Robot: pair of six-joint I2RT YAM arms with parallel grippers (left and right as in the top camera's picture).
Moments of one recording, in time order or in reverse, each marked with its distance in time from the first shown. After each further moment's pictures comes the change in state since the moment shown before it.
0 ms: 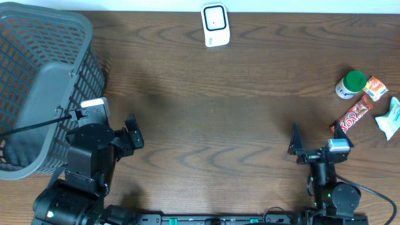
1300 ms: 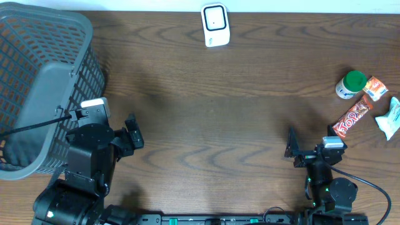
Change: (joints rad) left arm 0.000 0.000 0.000 0.000 0.000 0.000; right arm 0.000 0.000 0.000 -0.123 -0.003 0.000
